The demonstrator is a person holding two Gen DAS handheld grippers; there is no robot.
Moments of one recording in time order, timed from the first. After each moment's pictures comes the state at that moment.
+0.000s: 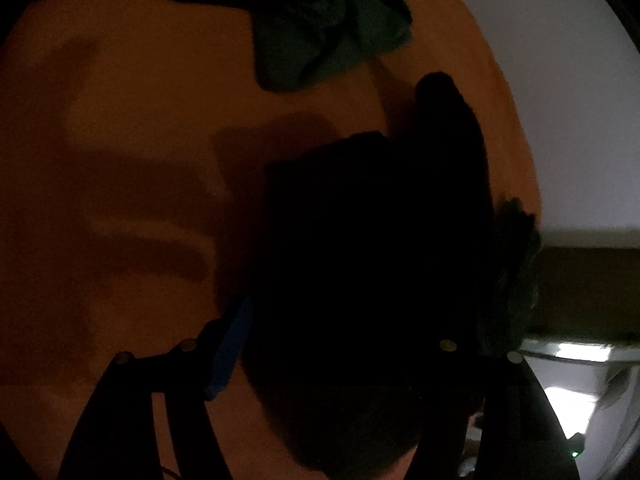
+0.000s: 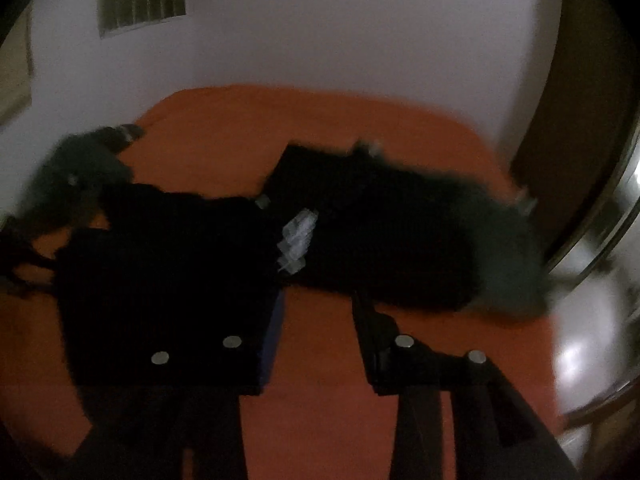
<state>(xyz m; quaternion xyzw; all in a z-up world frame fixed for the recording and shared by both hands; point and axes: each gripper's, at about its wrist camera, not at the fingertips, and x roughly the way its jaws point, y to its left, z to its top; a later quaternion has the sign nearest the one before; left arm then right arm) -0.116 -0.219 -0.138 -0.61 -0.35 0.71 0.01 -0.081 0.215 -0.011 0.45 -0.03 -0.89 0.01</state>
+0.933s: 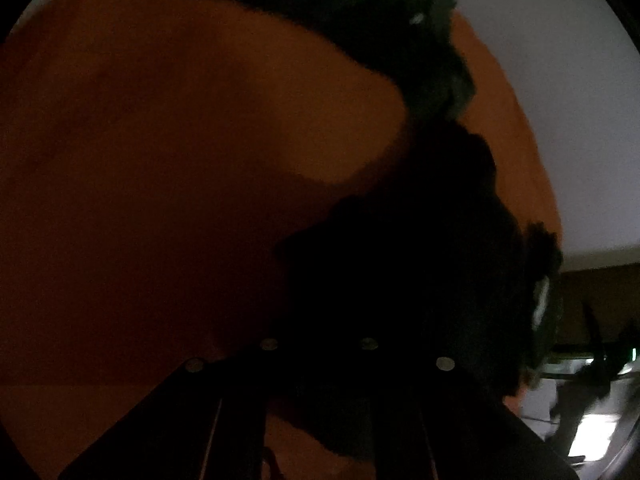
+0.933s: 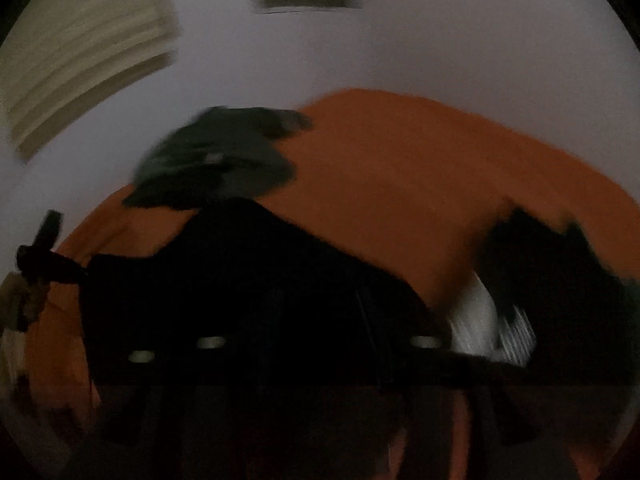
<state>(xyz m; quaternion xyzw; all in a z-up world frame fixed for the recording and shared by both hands) -0.052 -0.248 -0.160 -0.56 -0.40 0.72 -0.04 -0.193 0.028 -0.010 0.37 0.10 -0.86 0.34</state>
